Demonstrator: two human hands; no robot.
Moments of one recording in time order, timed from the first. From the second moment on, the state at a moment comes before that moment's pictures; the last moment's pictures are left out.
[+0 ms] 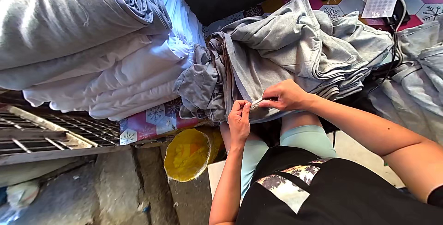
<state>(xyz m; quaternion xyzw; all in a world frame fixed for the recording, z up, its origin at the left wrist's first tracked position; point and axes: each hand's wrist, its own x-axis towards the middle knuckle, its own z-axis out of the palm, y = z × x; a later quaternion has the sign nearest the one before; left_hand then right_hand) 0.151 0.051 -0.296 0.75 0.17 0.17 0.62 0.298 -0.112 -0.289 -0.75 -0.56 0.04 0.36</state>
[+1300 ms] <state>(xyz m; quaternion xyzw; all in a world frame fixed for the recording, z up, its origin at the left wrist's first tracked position) 0.148 0.045 -0.281 0.59 0.26 0.13 0.75 0.237 -0.132 -0.296 -0.79 -0.39 0.05 0.47</state>
